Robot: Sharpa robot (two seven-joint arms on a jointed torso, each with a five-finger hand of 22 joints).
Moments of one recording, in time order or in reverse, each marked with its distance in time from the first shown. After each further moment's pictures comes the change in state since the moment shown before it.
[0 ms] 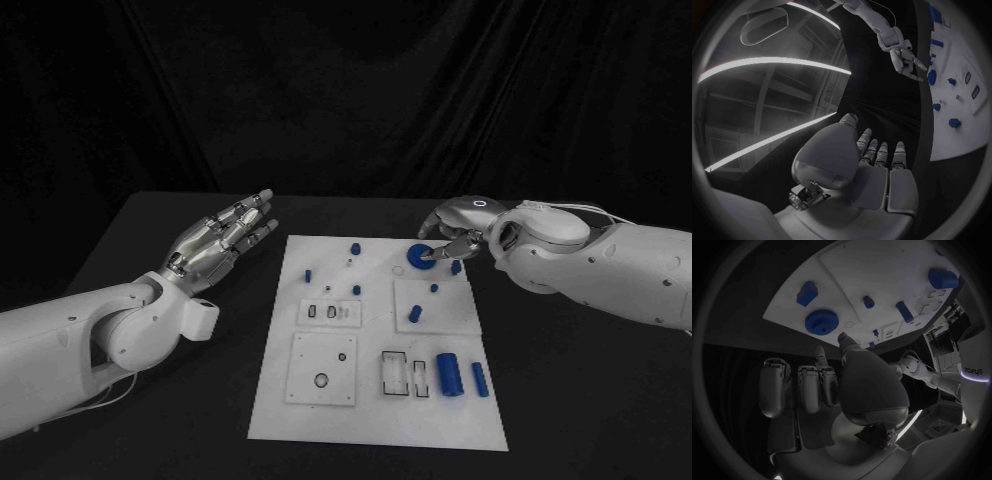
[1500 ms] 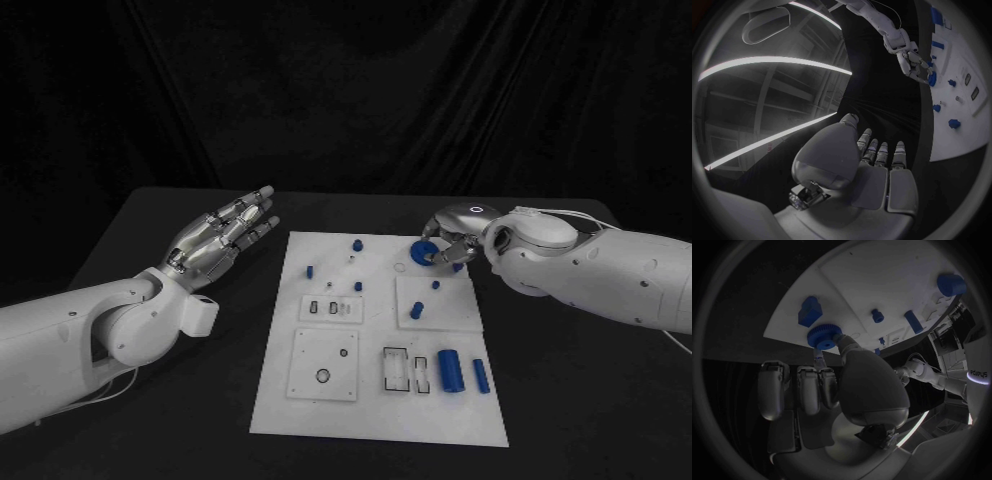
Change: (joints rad) left arm -0.001 -0.002 0.000 -0.005 0.000 0.022 0.000; left_hand 0.008 0.000 0.007 -0.007 0.008 0.000 0.000 0.000 0.000 0.004 0.003 0.000 0.000 0.004 0.003 0.000 0.001 0.000 0.004 0.004 0.000 0.000; right arm -0.046 0.049 0.007 -0.079 0.016 0.018 -0.021; right_hand 0.049 -0.020 0.072 -0.089 0.337 0.044 0.032 0.058 0.071 0.005 0.006 0.019 0.000 0.006 0.006 0.018 0.000 -0.023 0.004 0.010 0.026 -0.001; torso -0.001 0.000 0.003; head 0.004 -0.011
